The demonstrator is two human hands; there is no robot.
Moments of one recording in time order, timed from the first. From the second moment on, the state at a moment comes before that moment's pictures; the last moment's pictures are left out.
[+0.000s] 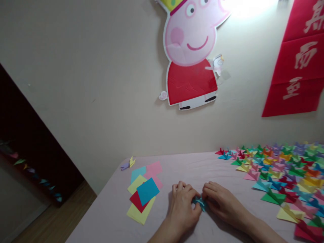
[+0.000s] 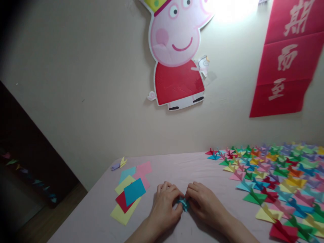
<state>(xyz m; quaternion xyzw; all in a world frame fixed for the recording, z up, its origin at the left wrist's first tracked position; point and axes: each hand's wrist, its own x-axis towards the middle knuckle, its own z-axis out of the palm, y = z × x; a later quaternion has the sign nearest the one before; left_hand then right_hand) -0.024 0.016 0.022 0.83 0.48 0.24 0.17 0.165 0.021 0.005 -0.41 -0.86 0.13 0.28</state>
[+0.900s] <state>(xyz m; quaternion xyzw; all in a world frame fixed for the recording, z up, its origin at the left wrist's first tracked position) -0.008 0.026 0.010 0.80 0.54 0.26 0.10 0.175 0.044 0.003 -0.49 -0.77 0.31 0.29</state>
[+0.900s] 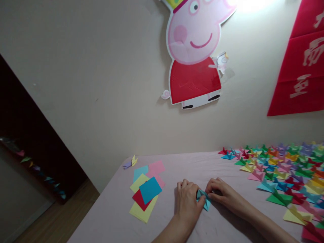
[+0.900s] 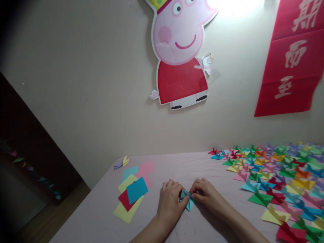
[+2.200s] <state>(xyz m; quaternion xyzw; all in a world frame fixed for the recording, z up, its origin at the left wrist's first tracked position) -0.020 0.033 0.013 0.79 0.49 0.31 0.20 0.154 0.049 -0.009 -0.59 -0.76 0.17 0.22</state>
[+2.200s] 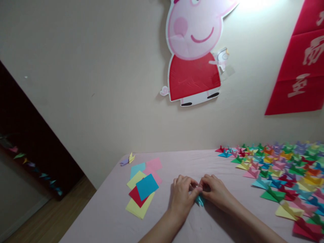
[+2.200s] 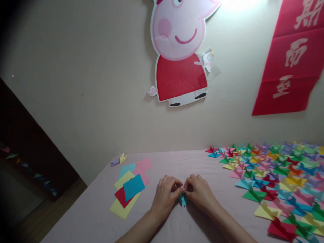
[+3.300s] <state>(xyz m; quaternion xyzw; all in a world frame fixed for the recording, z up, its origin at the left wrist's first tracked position) -0.018 0.038 0.007 0.73 0.51 0.37 0.28 0.152 0.041 0.009 -0.49 -0.79 0.18 0.33</state>
